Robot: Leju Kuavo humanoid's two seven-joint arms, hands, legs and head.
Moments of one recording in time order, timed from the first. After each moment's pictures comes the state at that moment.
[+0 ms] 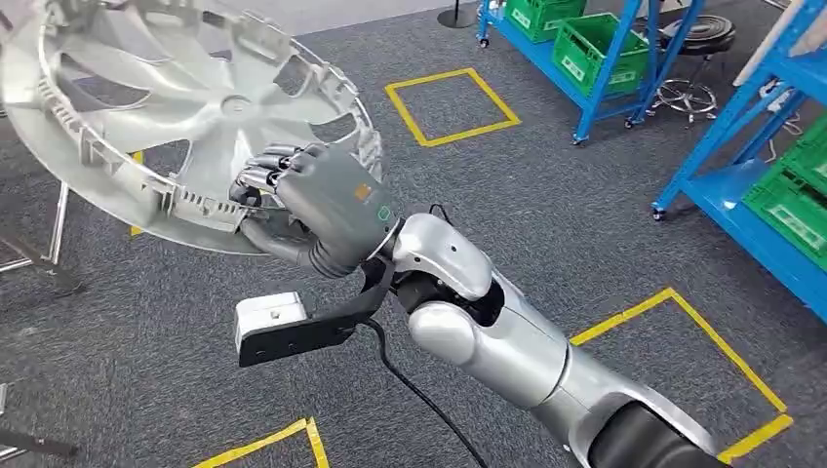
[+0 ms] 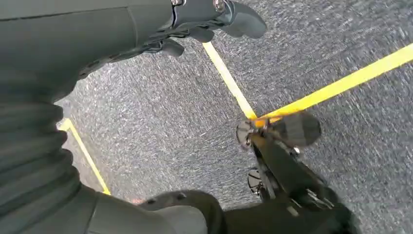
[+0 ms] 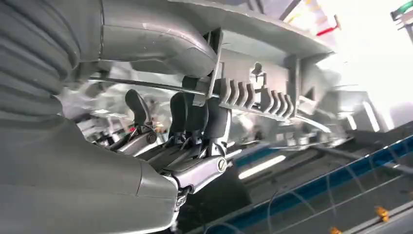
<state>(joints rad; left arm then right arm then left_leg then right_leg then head) -0.10 -0.07 0.67 -0.18 -0.82 -0.05 0.02 -0.74 0.07 0.96 -1.49 0.75 0.10 -0.09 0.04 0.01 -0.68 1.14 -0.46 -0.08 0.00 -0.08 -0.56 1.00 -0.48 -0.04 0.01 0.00</state>
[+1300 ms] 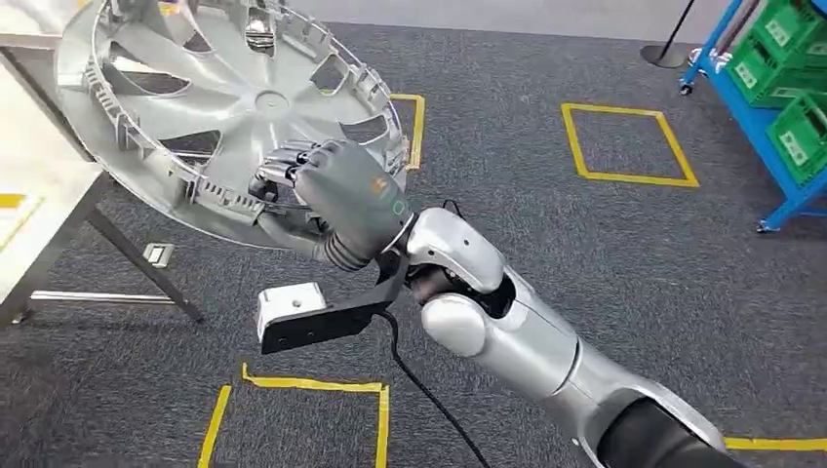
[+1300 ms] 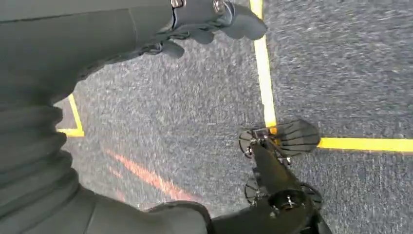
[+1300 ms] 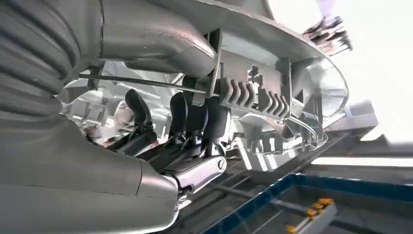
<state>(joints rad) -0.12 -0.07 0.67 -0.18 -0.84 -0.06 0.02 -0.75 0.04 0.95 -1.48 0.71 0.08 -0.12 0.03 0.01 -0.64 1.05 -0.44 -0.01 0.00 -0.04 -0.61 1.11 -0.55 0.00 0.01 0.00</state>
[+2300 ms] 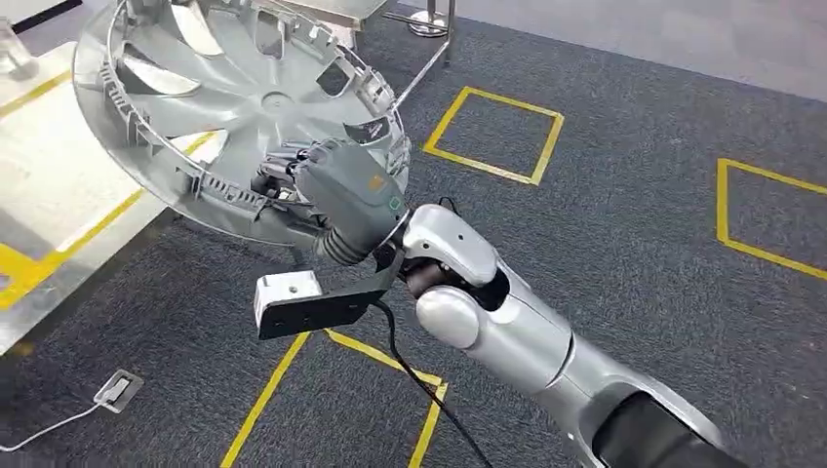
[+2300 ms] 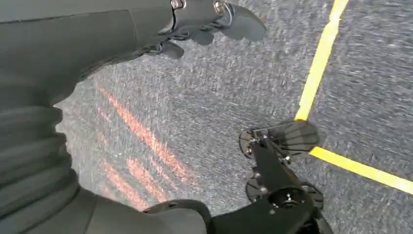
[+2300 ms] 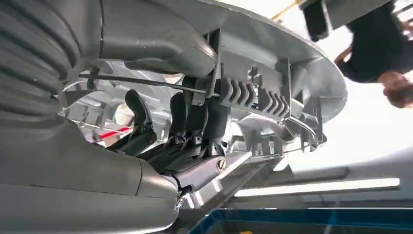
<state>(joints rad) -0.12 -0.06 0.67 -0.18 -0.84 -0.06 0.02 -0.76 0.05 0.95 -1.43 0.71 0.08 -0.12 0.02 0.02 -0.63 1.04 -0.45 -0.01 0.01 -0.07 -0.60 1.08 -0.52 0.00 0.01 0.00</state>
